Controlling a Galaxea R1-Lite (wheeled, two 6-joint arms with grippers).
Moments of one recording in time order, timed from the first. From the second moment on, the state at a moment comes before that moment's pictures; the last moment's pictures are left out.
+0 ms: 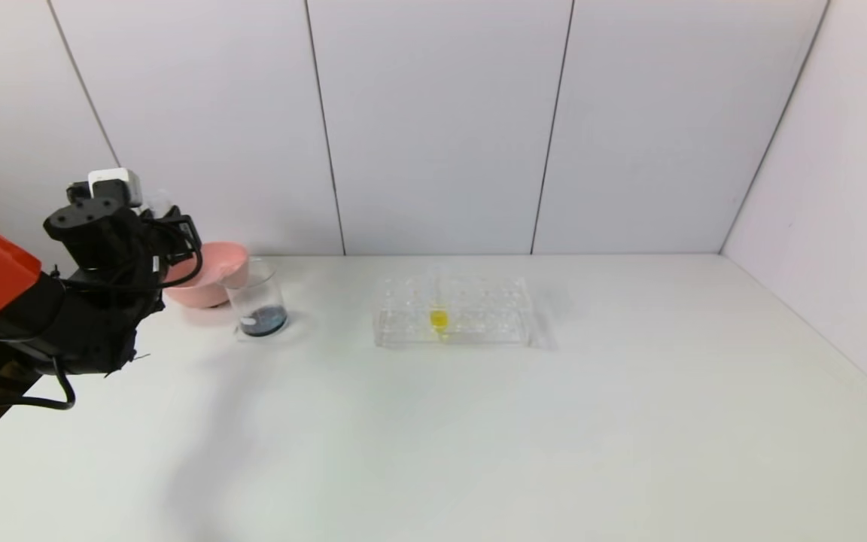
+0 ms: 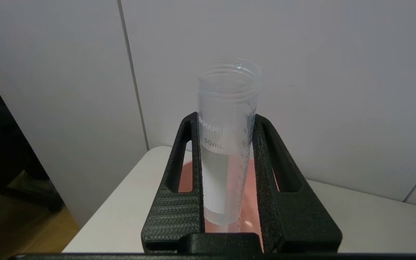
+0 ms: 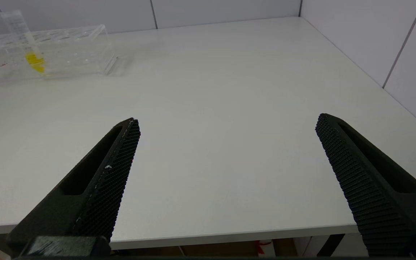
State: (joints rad) left arm 0.08 2.11 -1.00 -1.29 0.24 -0.01; right arm 0.00 0.00 0.00 0.00 -0.04 0.09
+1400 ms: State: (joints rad) left arm 0.06 2.15 -1.15 -1.09 0.22 -0.04; right arm 0.00 0.00 0.00 0.00 -0.04 0.09
